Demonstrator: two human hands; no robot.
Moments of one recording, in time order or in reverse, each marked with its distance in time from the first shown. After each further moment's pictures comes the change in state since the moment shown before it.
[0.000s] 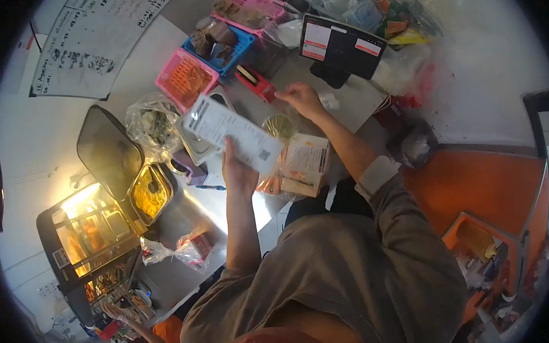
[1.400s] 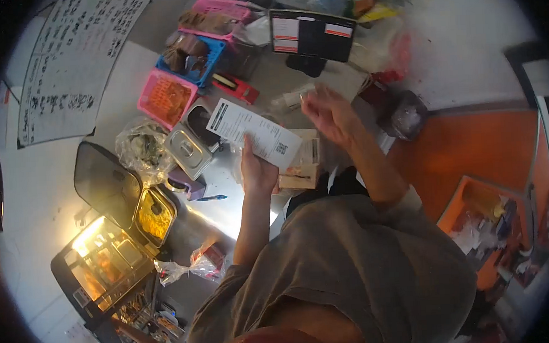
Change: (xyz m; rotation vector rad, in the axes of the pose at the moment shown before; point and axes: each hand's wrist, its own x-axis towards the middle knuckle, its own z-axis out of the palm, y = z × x) left_hand 0.008 -0.044 0.023 -0.088 -0.015 -0.295; right_hand -0.077 -0.143 -0.111 1.445 0.254 0.620
